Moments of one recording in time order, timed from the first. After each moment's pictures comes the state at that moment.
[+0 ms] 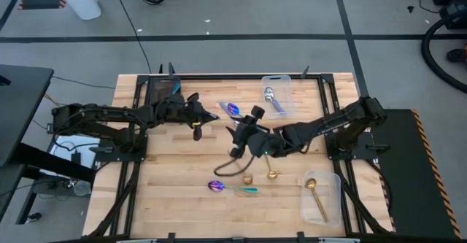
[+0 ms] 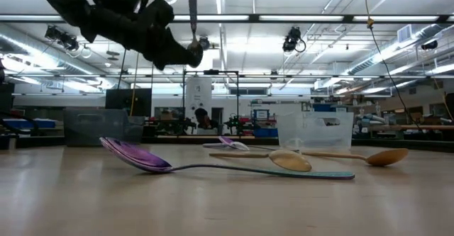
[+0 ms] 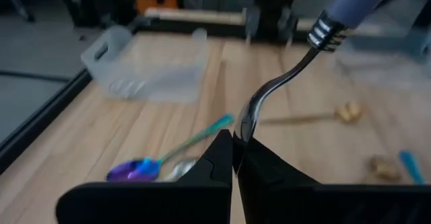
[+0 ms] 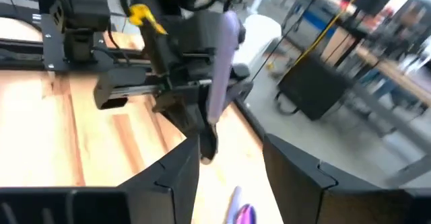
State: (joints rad) left arm 0.27 1.22 0.54 0.35 0.12 0.03; right arm 0.28 1.67 1.39 -0.20 0.88 0.00
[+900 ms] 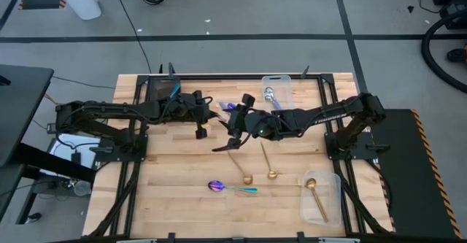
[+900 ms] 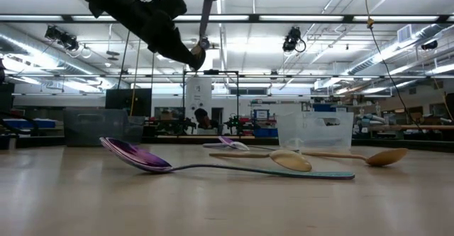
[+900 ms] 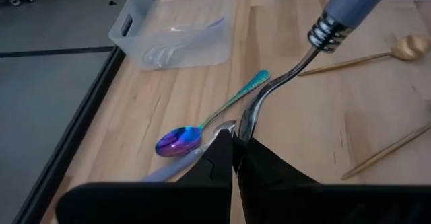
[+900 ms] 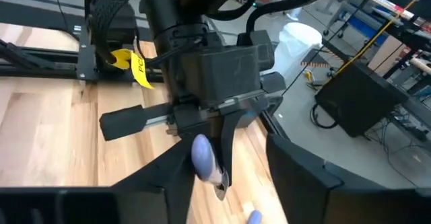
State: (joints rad) left arm 0.20 1.26 0.77 -0.04 -0.10 0.20; right arm 0.15 1.67 1.42 -0.17 0.60 -0.11
